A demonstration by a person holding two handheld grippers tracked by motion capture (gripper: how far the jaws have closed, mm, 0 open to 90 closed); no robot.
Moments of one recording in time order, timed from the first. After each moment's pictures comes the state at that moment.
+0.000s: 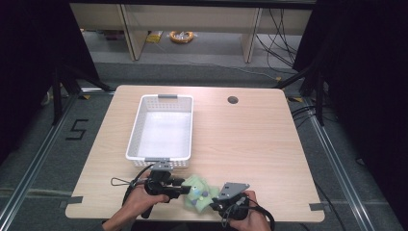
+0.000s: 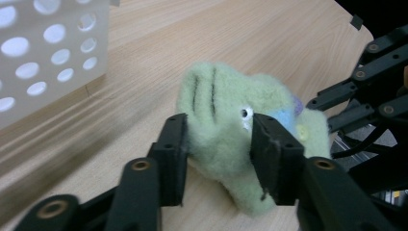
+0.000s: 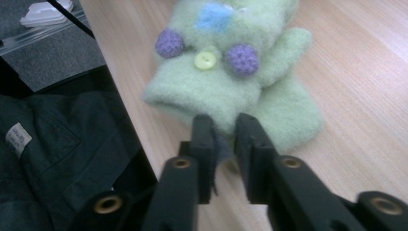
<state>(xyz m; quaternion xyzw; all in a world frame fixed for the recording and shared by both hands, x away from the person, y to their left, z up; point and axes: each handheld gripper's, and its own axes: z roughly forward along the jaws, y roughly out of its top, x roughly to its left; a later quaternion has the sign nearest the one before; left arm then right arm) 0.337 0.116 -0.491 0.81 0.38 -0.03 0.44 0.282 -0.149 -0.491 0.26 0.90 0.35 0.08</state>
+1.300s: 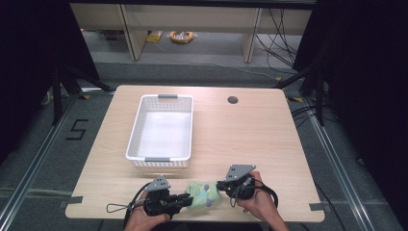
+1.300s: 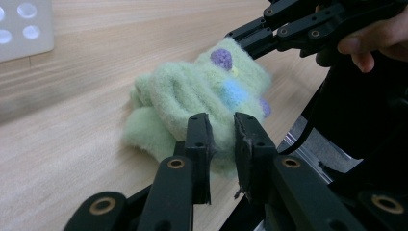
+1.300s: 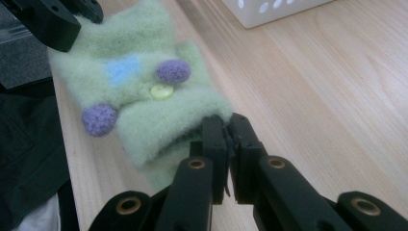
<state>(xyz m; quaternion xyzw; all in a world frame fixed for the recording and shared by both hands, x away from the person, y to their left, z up) 0.280 0.108 -0.495 0.77 0.40 -0.03 0.50 0.331 -0.168 -0.479 0.22 0.90 0.36 0.10</state>
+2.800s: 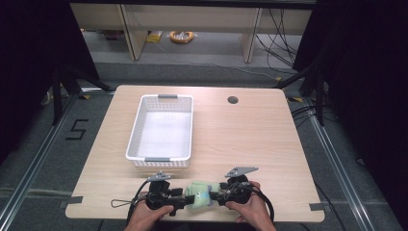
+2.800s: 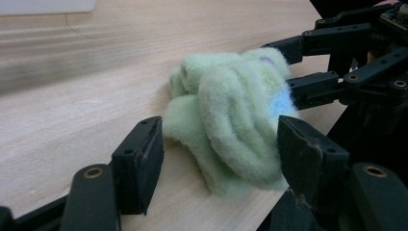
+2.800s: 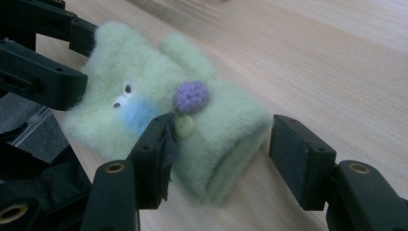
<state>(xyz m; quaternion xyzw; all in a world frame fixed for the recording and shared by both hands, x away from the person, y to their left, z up) 0.303 0.107 -0.508 0.74 0.48 -0.07 0.46 0.322 -0.161 -0.497 0.41 0.83 0.38 0.01</state>
